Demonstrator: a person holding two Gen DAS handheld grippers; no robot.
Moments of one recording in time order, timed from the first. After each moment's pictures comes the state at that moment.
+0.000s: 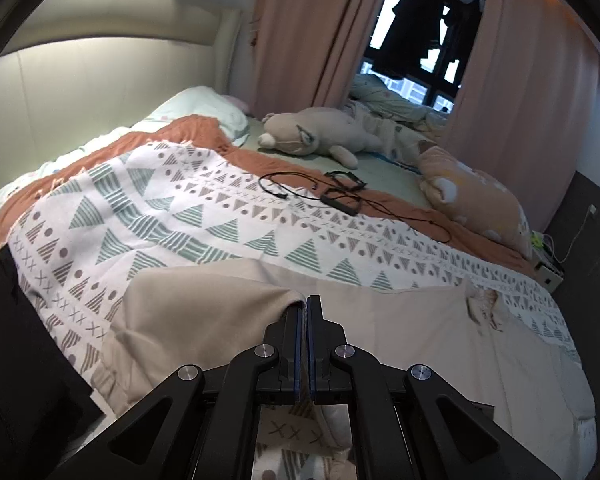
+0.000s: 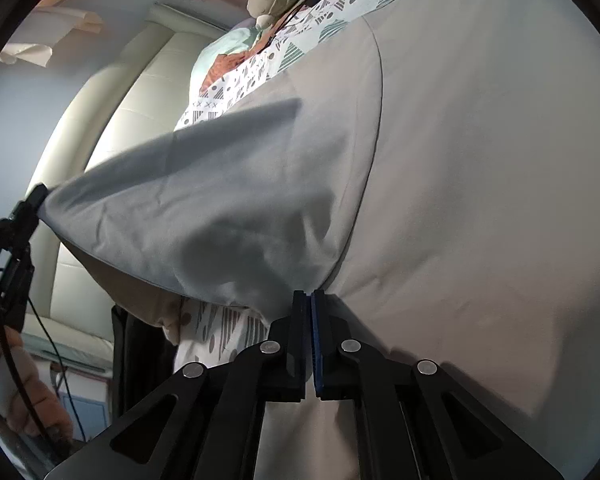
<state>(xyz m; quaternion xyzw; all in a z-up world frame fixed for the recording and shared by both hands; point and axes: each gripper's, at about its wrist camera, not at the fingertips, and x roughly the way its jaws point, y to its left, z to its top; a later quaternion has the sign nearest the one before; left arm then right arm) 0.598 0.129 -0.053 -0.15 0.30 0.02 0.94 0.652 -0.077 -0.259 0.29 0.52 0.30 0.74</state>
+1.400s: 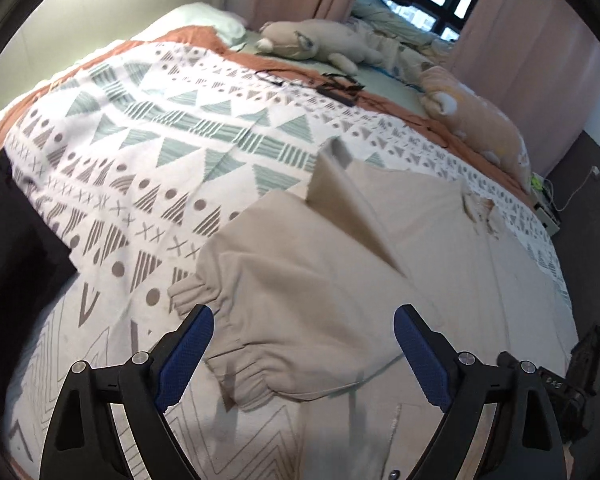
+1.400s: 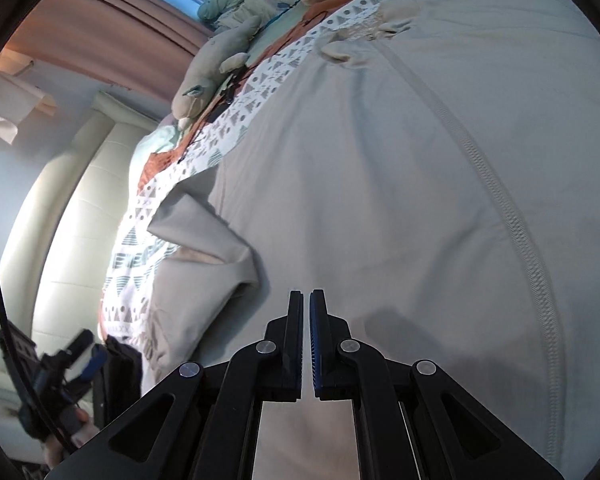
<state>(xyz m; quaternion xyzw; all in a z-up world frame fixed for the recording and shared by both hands) 0.538 0.096 -0.126 -0.18 0.45 0.02 0.88 0.567 -0.283 -0.198 0.31 0.47 0.12 0.82</state>
